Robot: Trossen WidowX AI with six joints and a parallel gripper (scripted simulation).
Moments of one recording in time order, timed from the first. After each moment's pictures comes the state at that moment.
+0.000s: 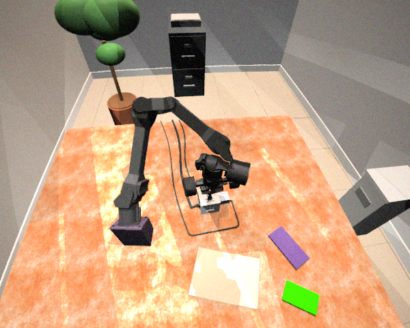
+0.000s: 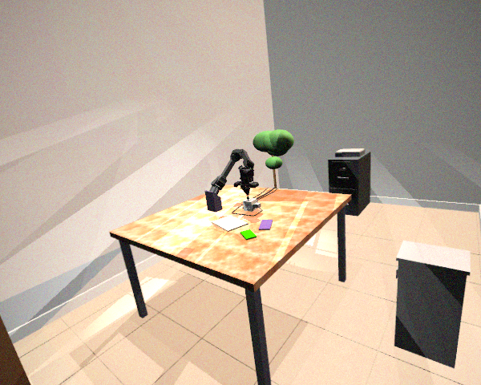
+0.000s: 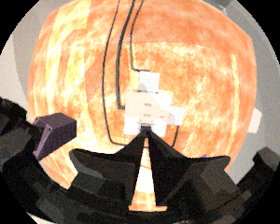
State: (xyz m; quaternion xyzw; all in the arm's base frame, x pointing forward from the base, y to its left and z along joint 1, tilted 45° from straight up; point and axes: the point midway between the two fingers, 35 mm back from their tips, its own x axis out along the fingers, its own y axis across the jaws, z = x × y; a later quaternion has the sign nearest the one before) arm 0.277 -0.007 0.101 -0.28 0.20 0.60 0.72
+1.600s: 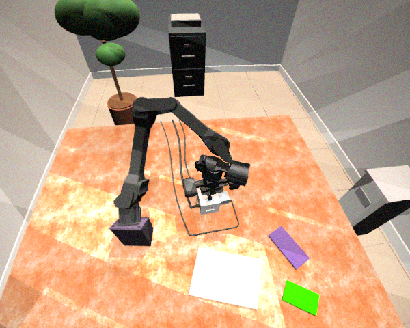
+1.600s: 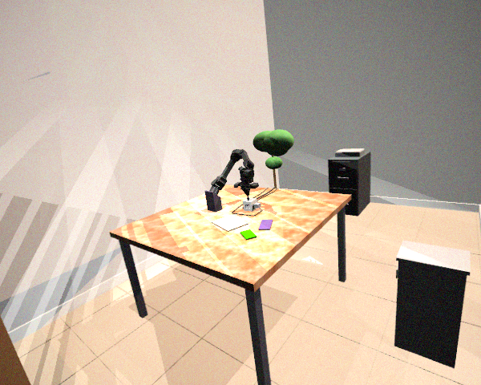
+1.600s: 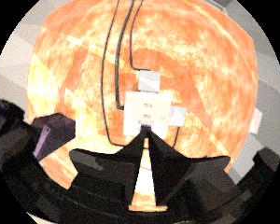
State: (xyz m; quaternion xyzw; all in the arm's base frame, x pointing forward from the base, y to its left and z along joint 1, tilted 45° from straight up) arm 0.279 -0.003 0.097 -0.28 0.20 0.60 0.72
